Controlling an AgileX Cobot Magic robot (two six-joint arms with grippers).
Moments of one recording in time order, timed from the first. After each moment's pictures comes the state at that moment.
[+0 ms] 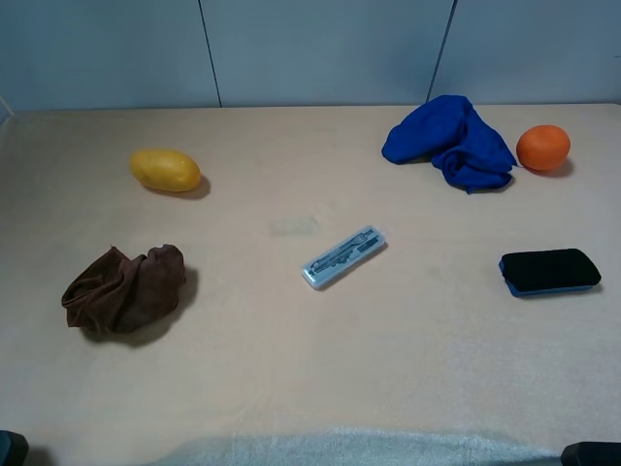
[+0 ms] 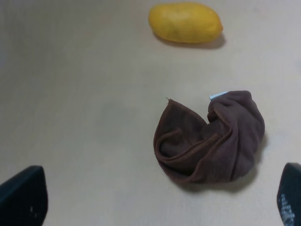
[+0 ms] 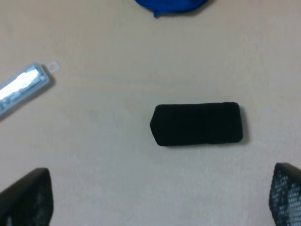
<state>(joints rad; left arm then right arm) -0.04 -0.01 -0.49 0.02 1.06 0.04 0.06 0.92 -1.02 0.09 1.22 0.00</state>
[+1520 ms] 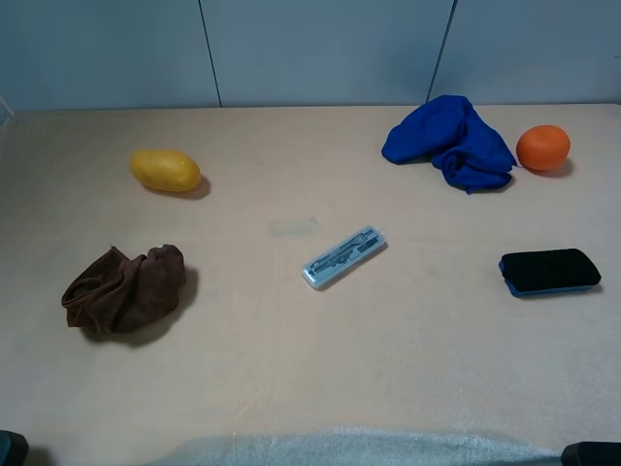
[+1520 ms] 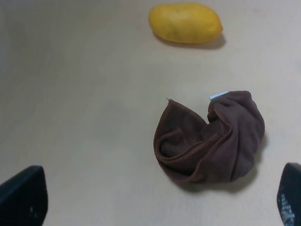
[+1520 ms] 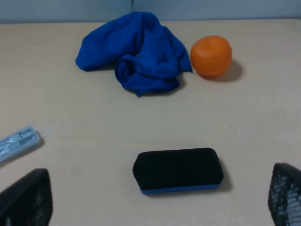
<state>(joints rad) -0.04 -0.01 -0.49 0.02 1.06 0.04 0.06 0.00 -0.49 0.04 1.03 0.02</state>
